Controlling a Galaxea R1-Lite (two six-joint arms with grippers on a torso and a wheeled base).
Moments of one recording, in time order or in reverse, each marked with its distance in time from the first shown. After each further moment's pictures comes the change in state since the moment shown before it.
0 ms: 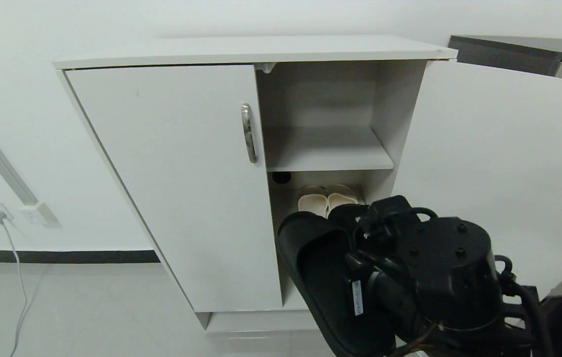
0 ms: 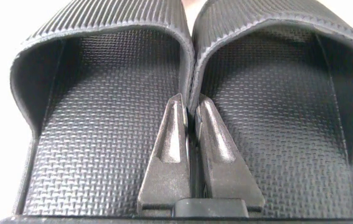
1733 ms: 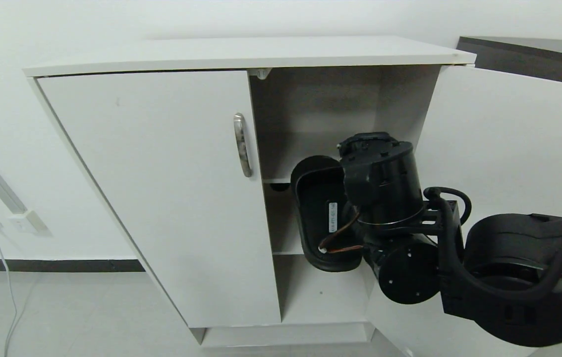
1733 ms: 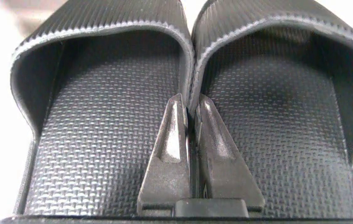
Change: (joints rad) left arm -0.001 0.000 0.000 0.000 0.003 -0.003; right arm -0.063 0.157 -0.393 0.154 -0.237 -0.012
